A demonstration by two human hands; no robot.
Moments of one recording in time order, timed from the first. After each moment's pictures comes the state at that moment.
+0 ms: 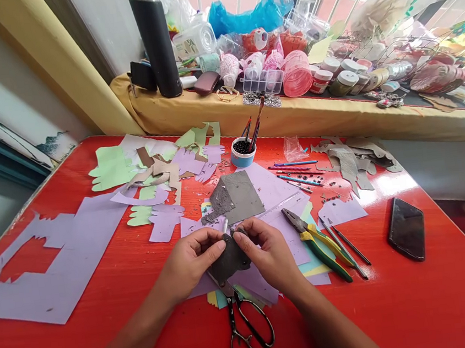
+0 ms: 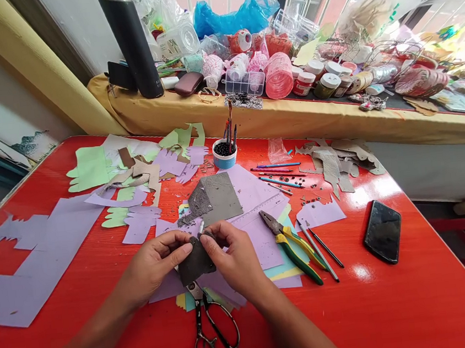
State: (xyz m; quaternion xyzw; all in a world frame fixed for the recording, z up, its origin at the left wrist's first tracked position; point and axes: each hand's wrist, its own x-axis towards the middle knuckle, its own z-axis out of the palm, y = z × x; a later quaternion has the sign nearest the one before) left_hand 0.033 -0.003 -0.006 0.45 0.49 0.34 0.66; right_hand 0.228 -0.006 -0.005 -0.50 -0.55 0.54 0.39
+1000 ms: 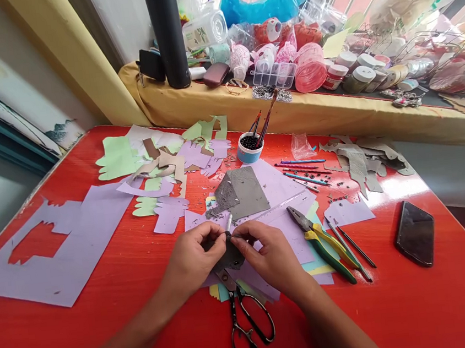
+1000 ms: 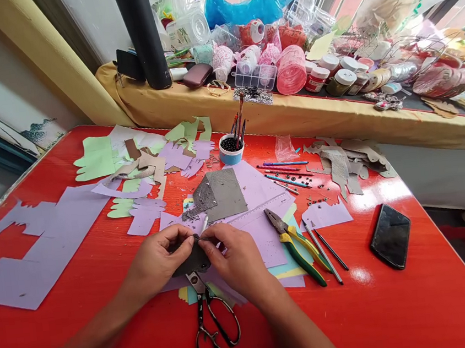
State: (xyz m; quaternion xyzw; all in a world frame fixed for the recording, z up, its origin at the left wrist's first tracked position) left_hand 0.039 -0.010 -0.010 0.54 0.59 0.33 0.51; right_hand 0.232 -0.005 -0.010 -0.48 -0.71 0.40 0.33
